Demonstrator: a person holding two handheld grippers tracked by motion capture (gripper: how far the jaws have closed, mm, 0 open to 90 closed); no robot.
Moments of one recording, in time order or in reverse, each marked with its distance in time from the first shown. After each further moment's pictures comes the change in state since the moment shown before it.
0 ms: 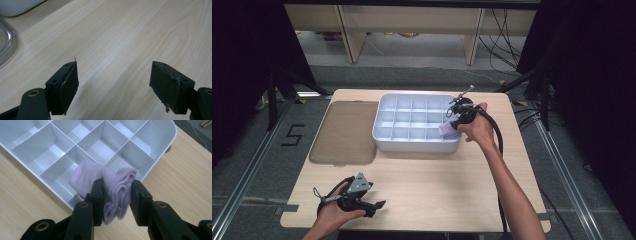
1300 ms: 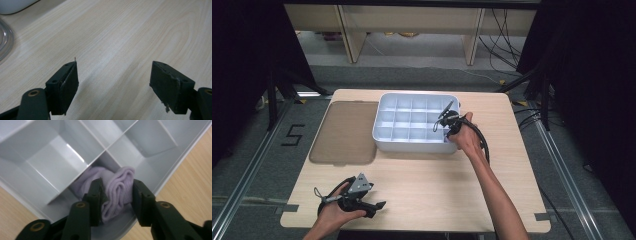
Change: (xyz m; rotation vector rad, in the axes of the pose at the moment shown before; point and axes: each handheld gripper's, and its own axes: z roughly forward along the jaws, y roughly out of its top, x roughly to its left) left arm -0.001 -0.001 0.002 0.015 -0.004 0.003; right arm 0.019 -0.005 0.063 0.162 -0.113 -0.133
